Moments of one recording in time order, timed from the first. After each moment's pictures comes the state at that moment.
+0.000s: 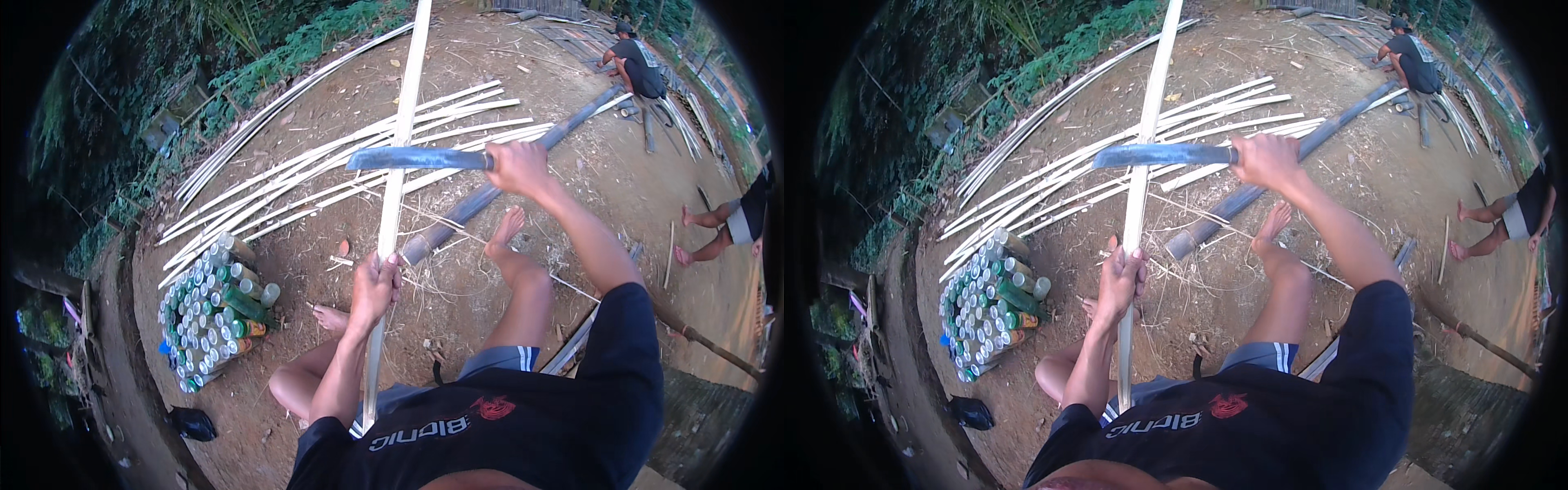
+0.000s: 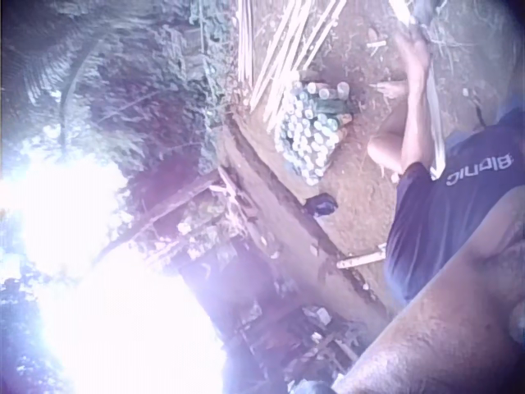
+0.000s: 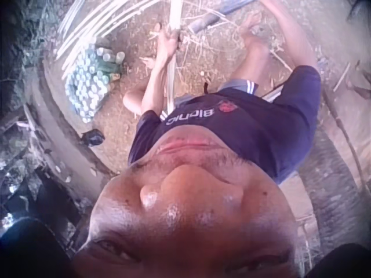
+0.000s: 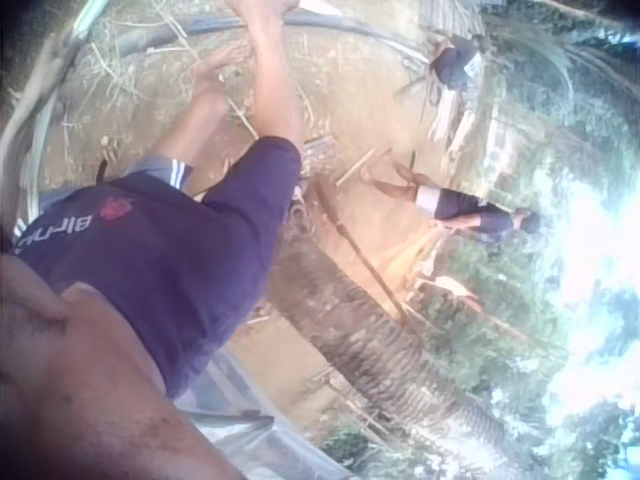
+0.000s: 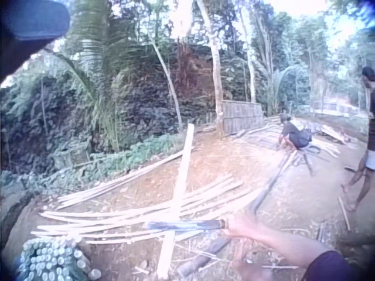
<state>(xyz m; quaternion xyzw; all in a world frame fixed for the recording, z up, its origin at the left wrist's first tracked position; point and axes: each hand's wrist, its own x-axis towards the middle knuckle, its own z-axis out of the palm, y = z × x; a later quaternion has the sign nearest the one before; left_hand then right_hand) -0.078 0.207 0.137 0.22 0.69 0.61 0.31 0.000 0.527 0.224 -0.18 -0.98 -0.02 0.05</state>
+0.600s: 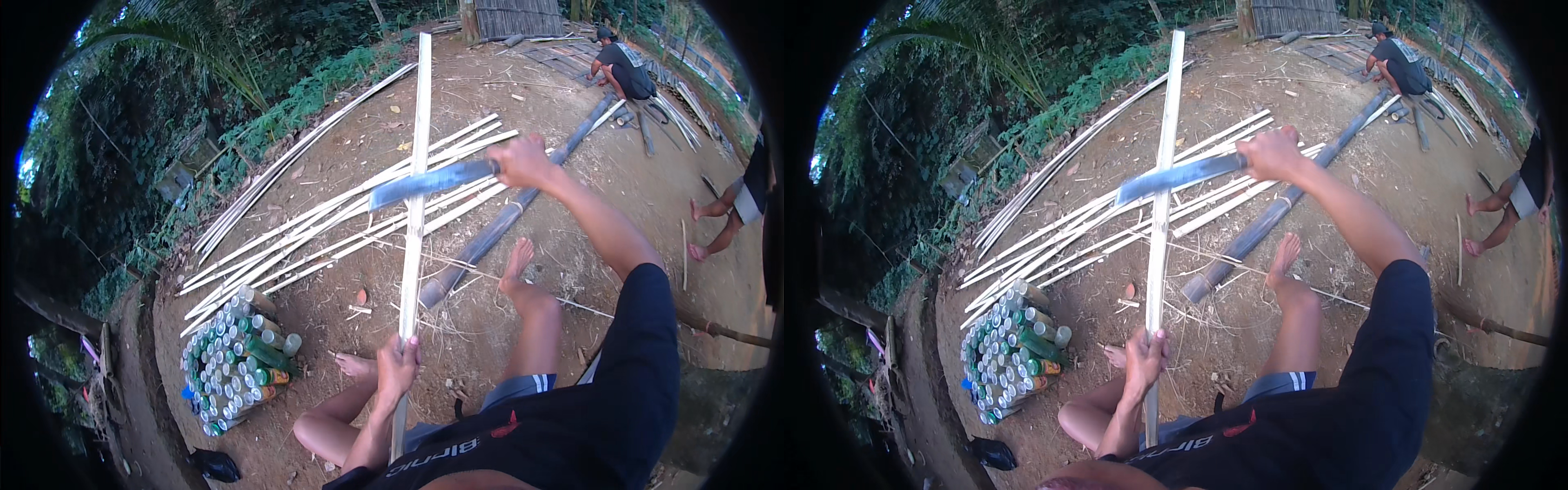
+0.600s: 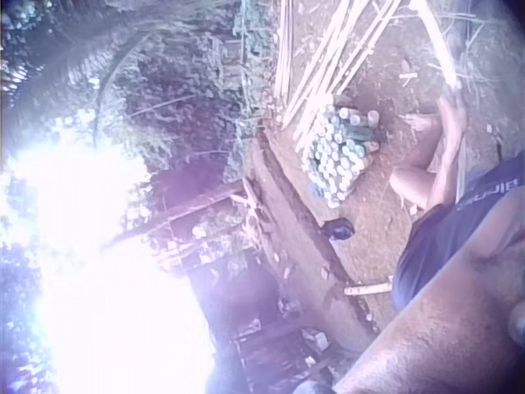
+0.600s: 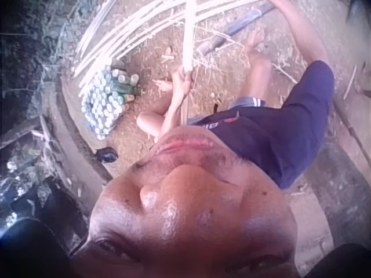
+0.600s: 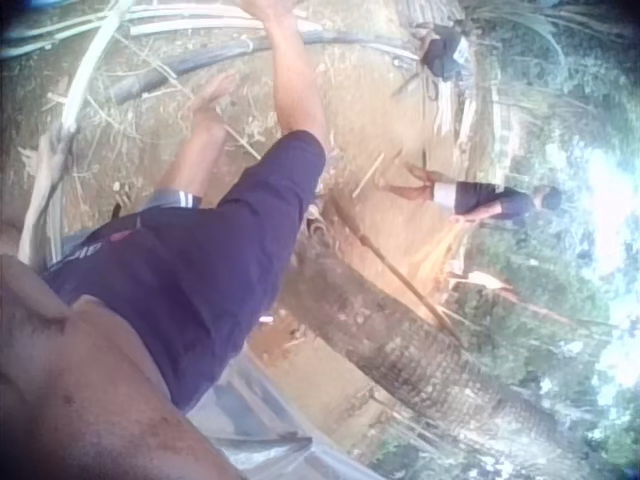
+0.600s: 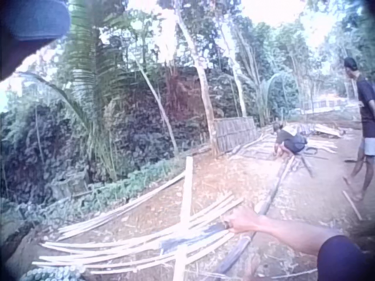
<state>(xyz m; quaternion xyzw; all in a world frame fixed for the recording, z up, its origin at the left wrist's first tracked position) -0.032 0.171 0.107 0.22 0.74 0.58 0.27 -0.022 0.593 0.265 -0.18 -0.97 -0.07 0.11</state>
